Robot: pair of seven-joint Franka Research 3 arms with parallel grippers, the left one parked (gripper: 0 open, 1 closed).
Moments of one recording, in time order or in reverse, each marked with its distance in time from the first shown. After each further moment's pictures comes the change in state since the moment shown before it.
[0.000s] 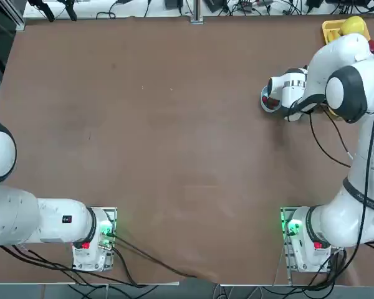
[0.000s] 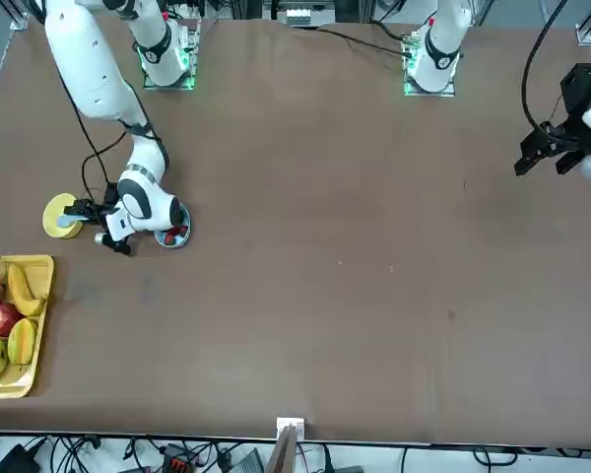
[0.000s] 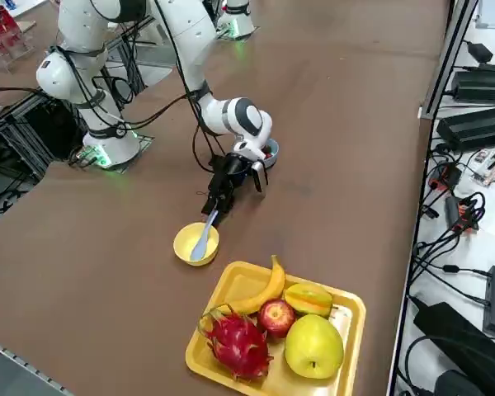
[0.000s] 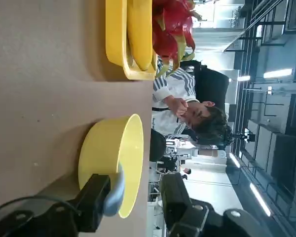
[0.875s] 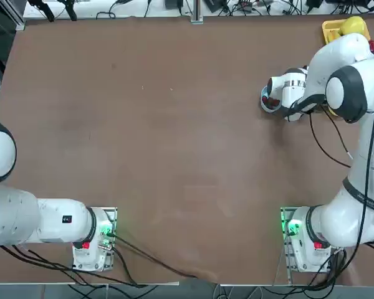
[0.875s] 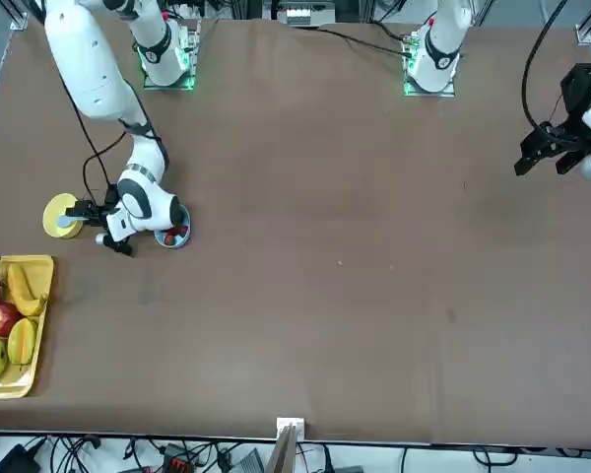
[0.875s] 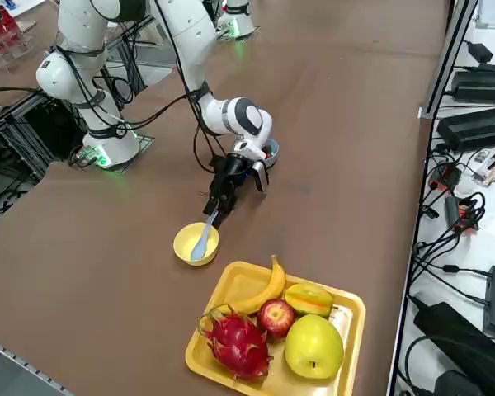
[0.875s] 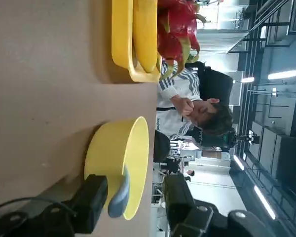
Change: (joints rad) arm 0.000 0.000 0.000 0.000 0.000 0.013 -0.001
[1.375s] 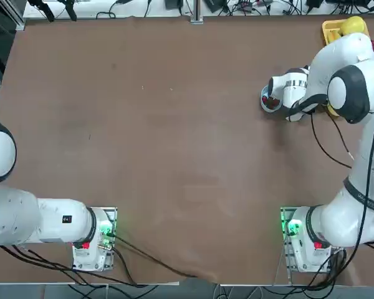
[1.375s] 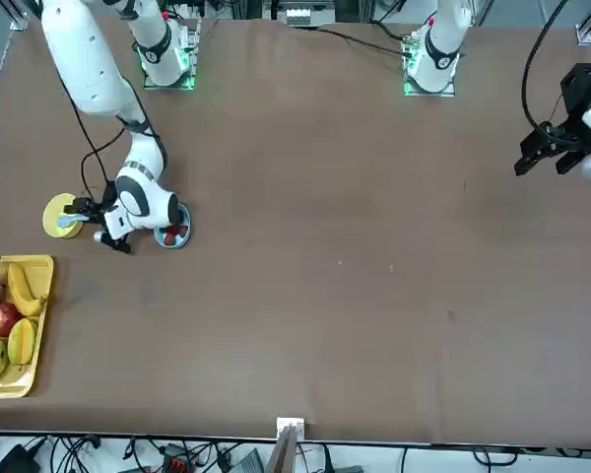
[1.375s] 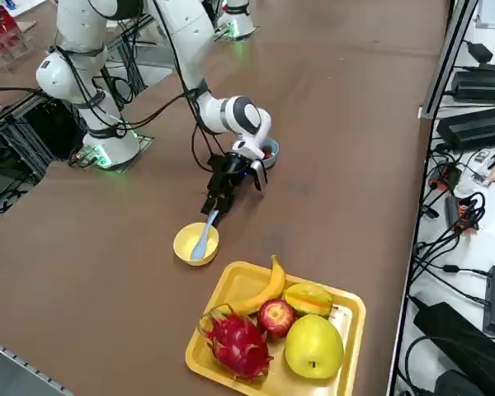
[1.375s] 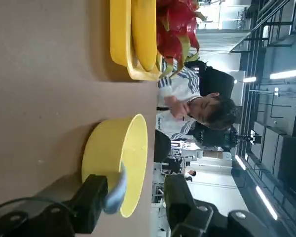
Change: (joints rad) arm -0.002 -0.014 0.000 -0.013 0.000 0.013 -0.001
